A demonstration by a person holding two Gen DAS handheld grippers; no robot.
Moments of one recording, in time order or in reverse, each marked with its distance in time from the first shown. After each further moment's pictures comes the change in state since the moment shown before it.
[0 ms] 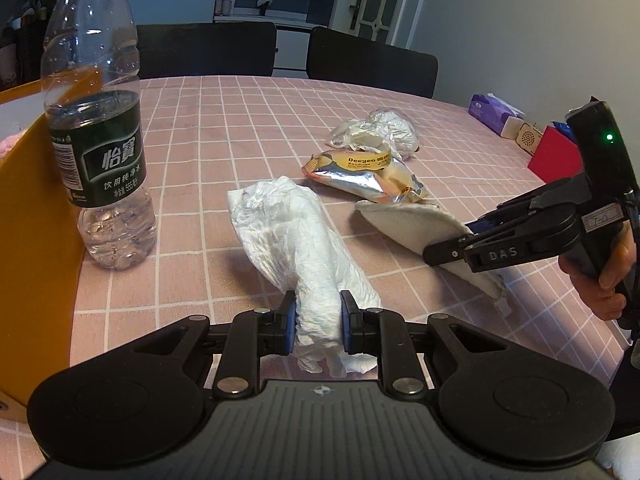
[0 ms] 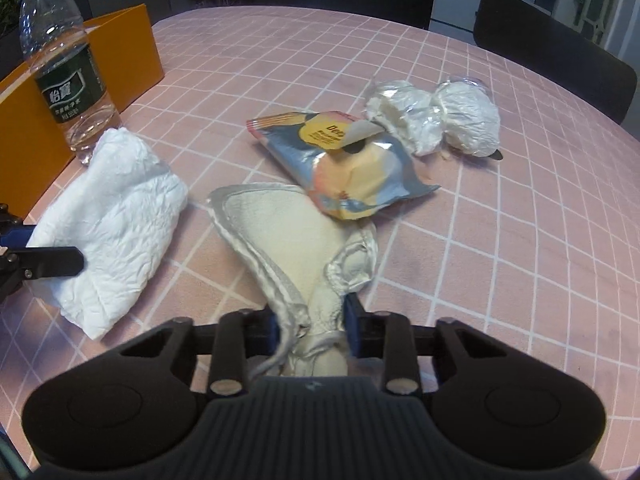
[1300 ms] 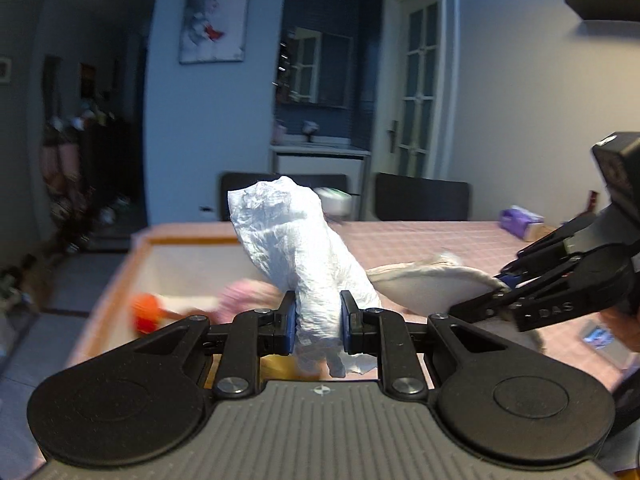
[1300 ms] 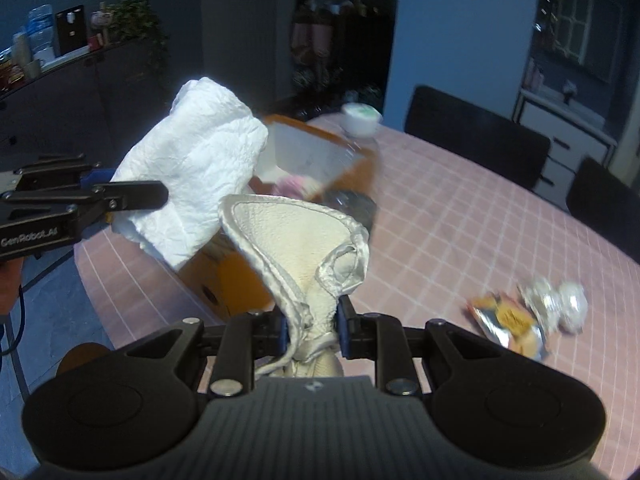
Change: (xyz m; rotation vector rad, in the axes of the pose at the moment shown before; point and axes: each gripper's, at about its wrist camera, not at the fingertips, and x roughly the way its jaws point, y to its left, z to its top) left arm -0.218 0.089 0.004 0.054 -0.374 0.175; right arm -0.143 0.211 0.055 -0.223 -0.261 0.152
